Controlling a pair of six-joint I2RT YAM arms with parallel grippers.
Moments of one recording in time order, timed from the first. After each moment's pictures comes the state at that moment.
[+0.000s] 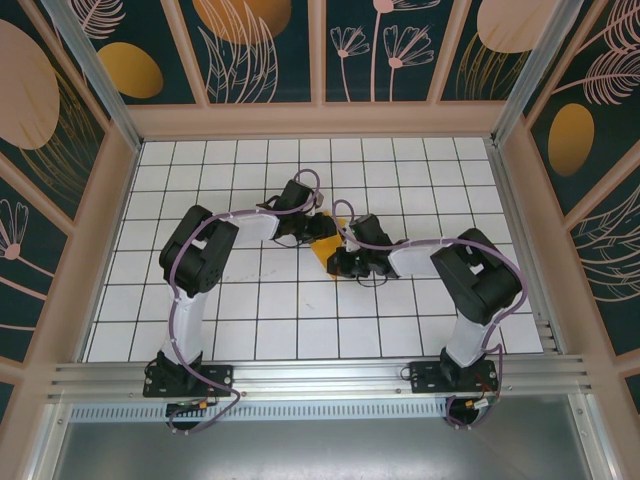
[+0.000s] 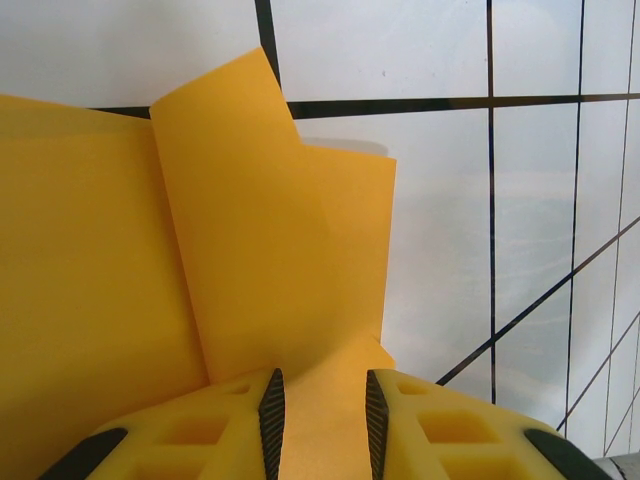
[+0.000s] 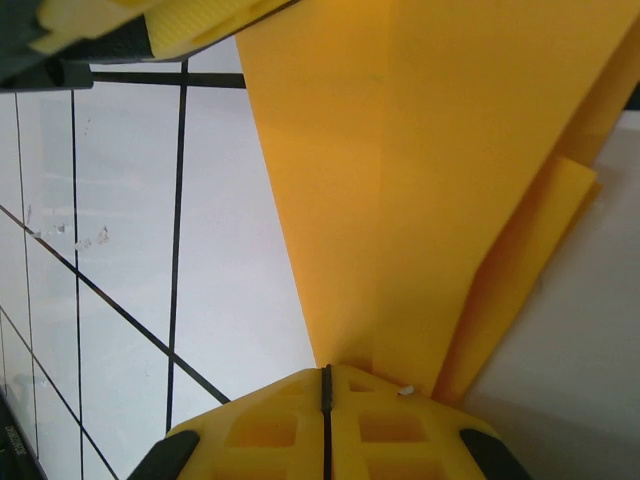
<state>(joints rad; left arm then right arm) -0.56 2.12 1.29 -0.08 0.47 -0.73 0.64 1.76 0.76 0.08 -0.46 0.65</state>
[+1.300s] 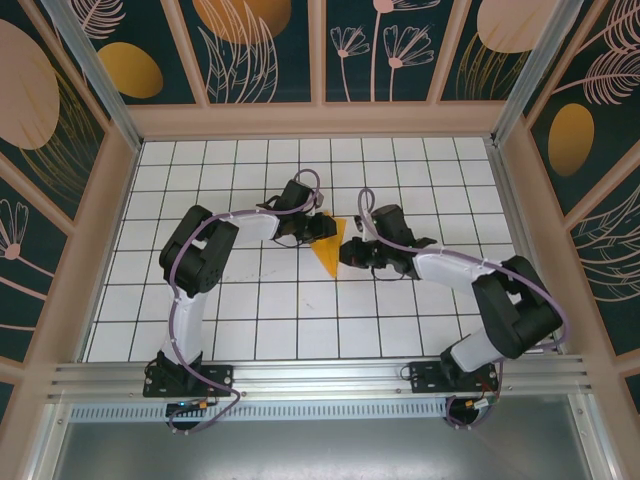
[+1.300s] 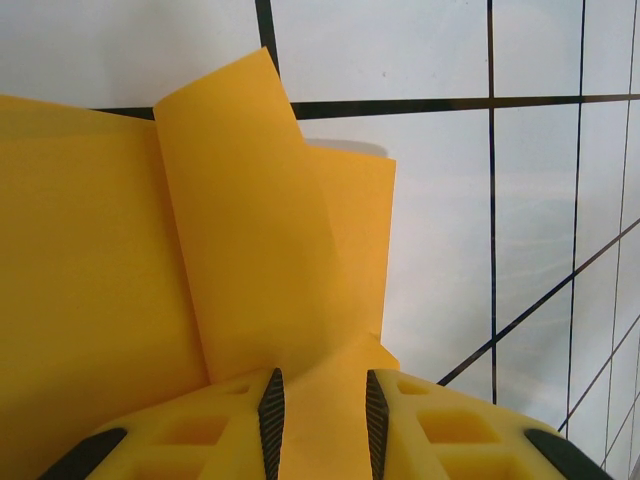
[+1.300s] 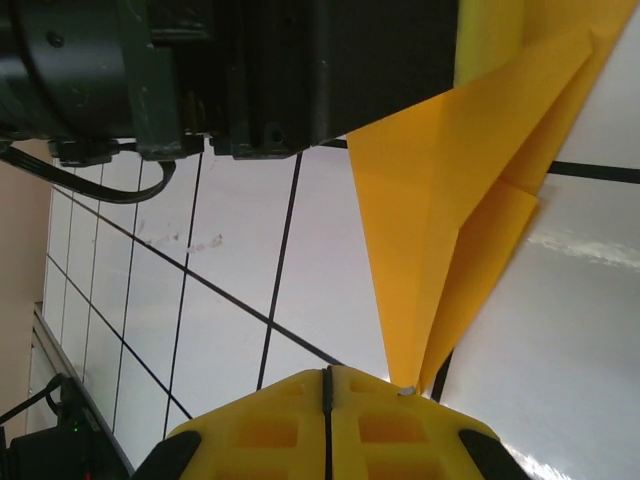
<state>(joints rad) -0.56 2.12 1.29 -0.08 0.46 -0.73 0.57 1.52 0.73 -0.01 -0.50 0.63</state>
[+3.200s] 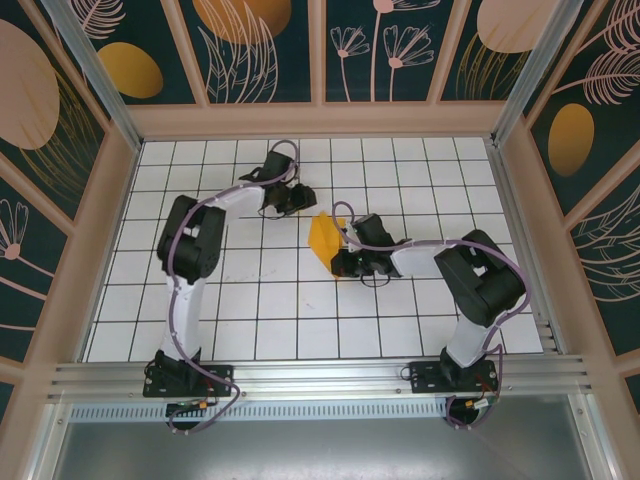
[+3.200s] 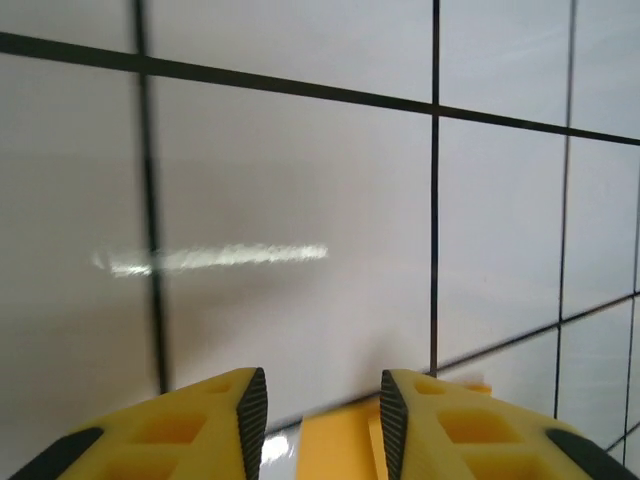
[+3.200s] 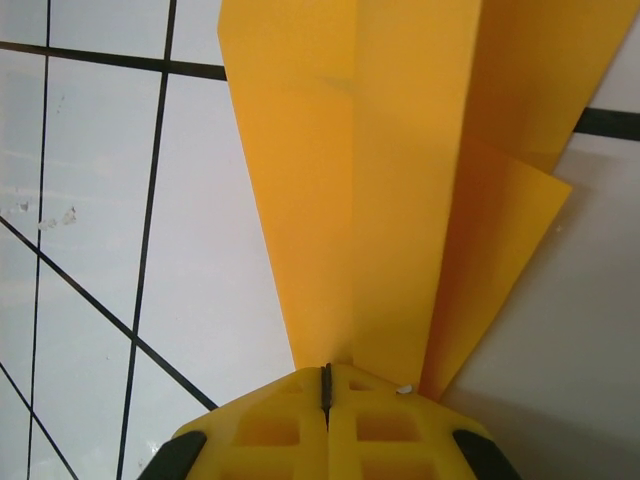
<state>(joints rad) -0.41 2.14 1.51 -0.29 0.36 -0.64 0.62 1.75 0.77 0.02 -0.43 0.53</state>
